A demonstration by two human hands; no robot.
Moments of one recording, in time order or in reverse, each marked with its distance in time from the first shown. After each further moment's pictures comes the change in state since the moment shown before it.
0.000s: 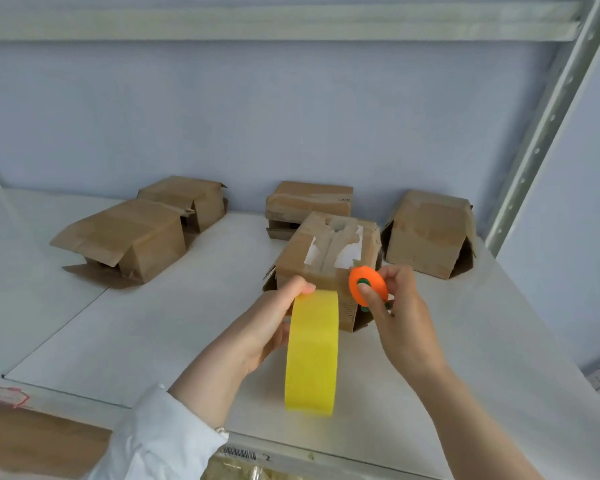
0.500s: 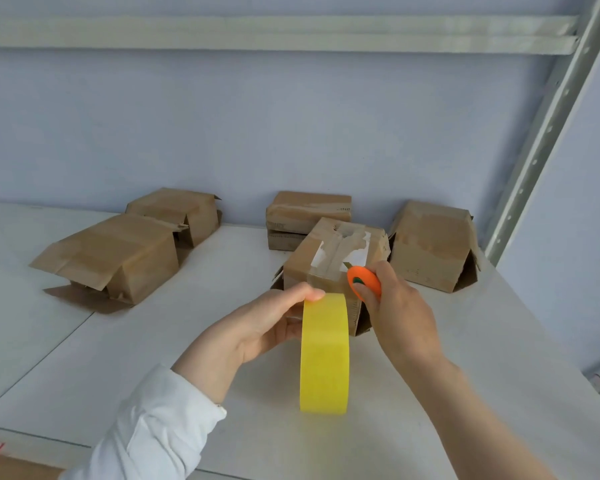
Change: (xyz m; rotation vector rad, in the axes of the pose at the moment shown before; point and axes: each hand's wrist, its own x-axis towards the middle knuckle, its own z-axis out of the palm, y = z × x) left_hand 0.026 0.022 -0.021 -0.001 -0.296 -0.007; right_hand 0.040 -0.003 0.014 -0.492 0.005 -0.045
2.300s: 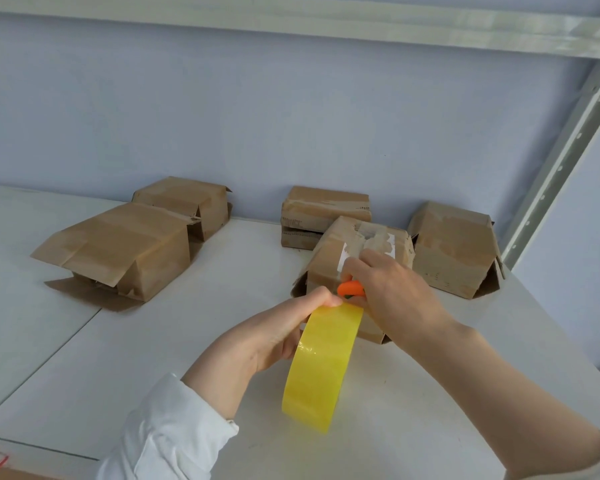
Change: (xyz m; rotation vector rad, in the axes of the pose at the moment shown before) left_hand 0.007 0.001 -0.026 0.240 -0.014 -0.021; right_hand 0.028 -0.051 0.003 -0.450 -0.227 -0.413
